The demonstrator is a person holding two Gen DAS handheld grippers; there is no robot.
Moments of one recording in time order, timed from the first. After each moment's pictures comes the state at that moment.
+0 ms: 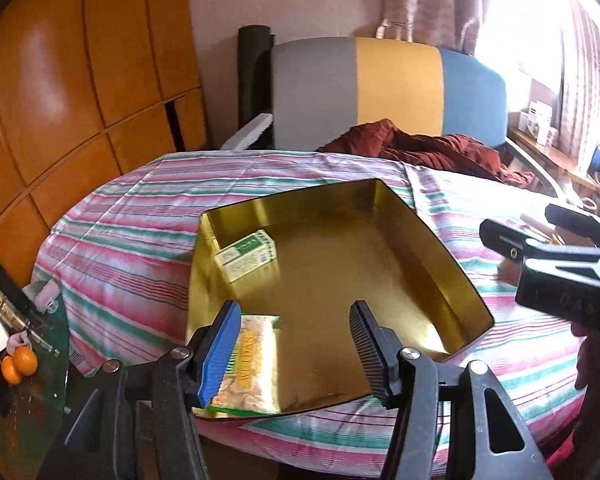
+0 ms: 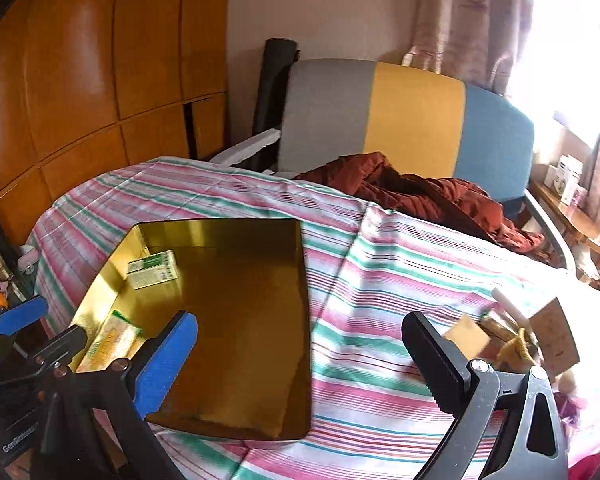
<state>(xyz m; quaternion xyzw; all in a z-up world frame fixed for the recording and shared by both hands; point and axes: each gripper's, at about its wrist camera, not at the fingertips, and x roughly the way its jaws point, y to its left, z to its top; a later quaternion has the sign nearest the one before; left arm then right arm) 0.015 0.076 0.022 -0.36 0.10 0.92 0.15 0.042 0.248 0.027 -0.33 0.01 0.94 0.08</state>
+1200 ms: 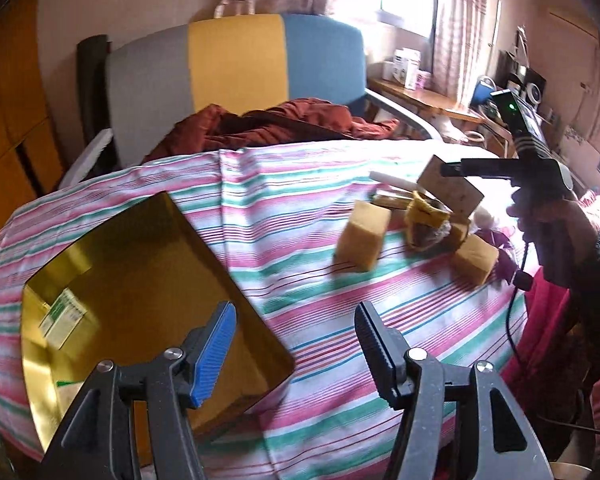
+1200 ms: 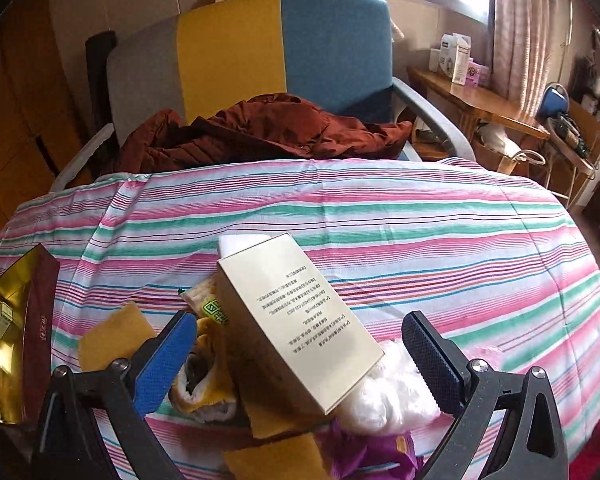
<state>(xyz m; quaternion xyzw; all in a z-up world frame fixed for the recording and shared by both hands) 0.034 0.231 0.019 -0.38 0.15 0.83 0.38 0.084 0.575 -0.009 -0.41 0.14 0.87 0.22</state>
